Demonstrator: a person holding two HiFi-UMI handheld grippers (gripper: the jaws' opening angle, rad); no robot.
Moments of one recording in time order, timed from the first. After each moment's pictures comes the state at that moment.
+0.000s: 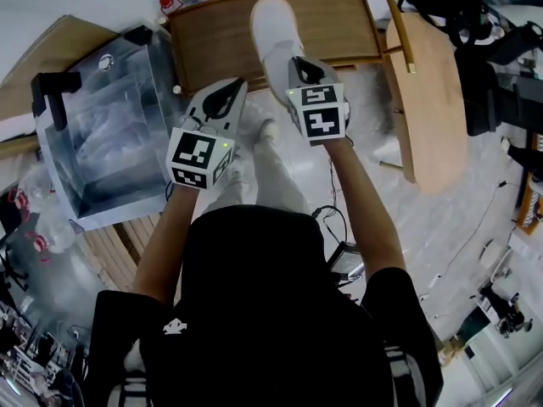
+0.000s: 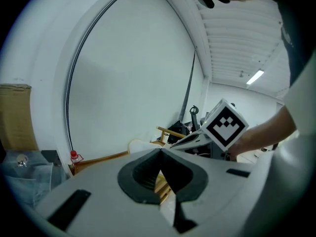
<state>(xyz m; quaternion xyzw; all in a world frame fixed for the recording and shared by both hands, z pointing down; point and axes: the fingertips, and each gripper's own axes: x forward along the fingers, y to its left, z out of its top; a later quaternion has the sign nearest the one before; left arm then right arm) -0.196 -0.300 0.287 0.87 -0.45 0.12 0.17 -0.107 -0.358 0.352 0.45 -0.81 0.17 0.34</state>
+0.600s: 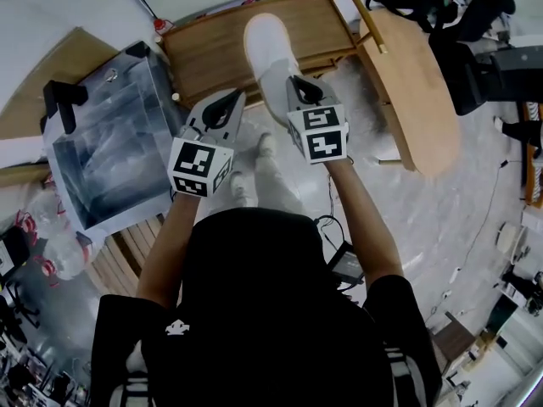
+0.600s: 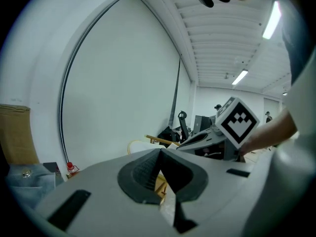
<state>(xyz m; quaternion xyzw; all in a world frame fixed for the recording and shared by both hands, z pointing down) -0.178 -0.227 0.232 0.90 -0.41 0.09 0.12 -0.085 -0.260 0.281 0.50 -0.80 0.14 0.28</state>
